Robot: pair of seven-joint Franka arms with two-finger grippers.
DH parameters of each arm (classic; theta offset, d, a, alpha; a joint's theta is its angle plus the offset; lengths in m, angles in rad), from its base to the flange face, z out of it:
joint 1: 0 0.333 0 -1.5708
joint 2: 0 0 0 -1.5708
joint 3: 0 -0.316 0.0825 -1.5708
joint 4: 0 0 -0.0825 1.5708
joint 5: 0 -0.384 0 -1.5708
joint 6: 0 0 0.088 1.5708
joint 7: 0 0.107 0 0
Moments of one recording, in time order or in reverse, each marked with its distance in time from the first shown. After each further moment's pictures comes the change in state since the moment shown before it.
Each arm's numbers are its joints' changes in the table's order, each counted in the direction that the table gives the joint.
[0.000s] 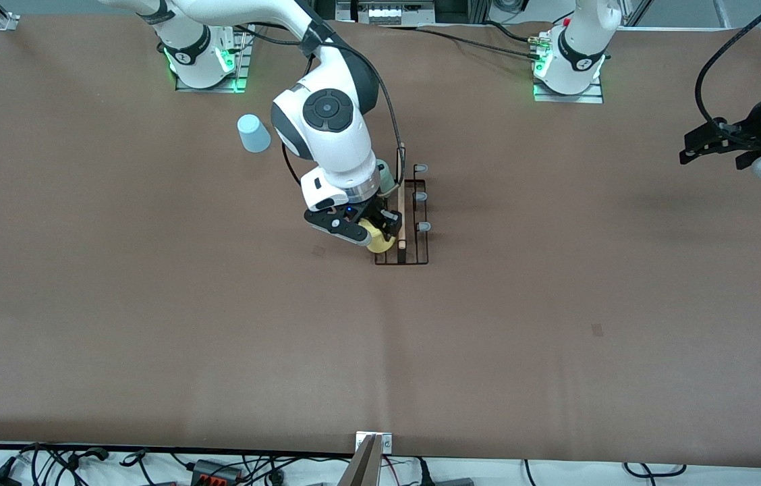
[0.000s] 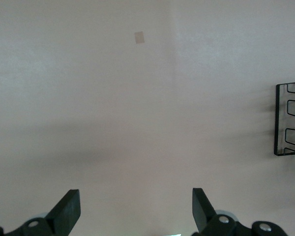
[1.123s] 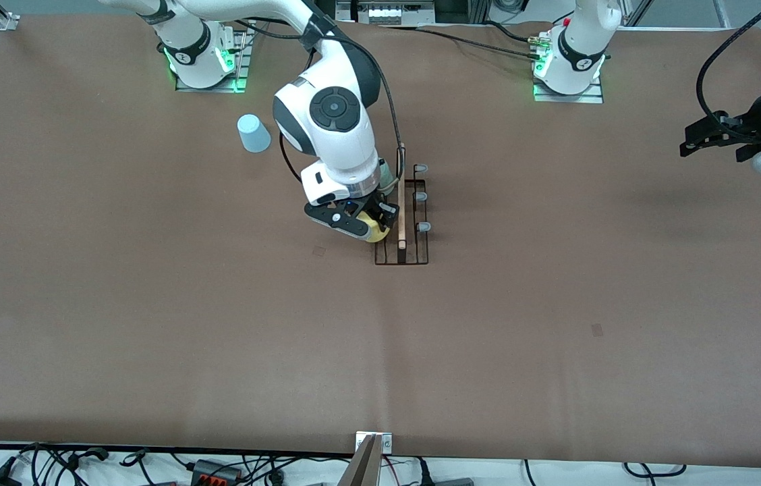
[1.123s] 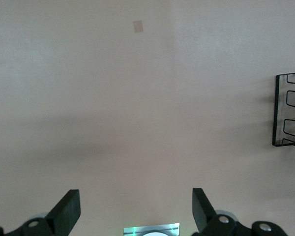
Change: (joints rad) left arm 0.004 0.001 -0.001 0.008 0.000 -0.048 0.000; right arm 0.014 -0.005 -0.001 -0.007 -0.001 -0.090 0.000
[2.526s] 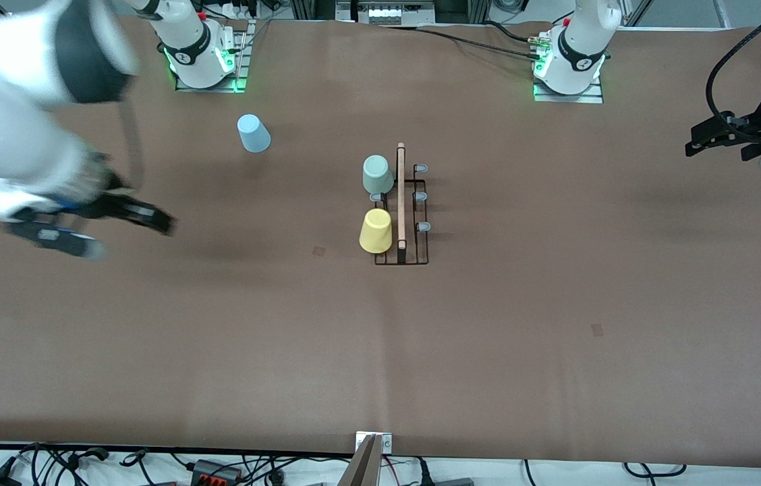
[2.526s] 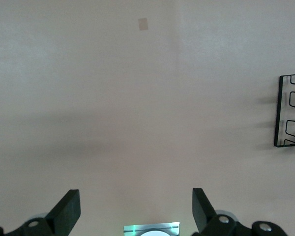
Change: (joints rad) left arm 0.010 0.001 -0.011 0.000 0.000 -0.006 0.001; right arm -0.683 -0.385 -0.071 -0.056 -0.002 -0.468 -0.765
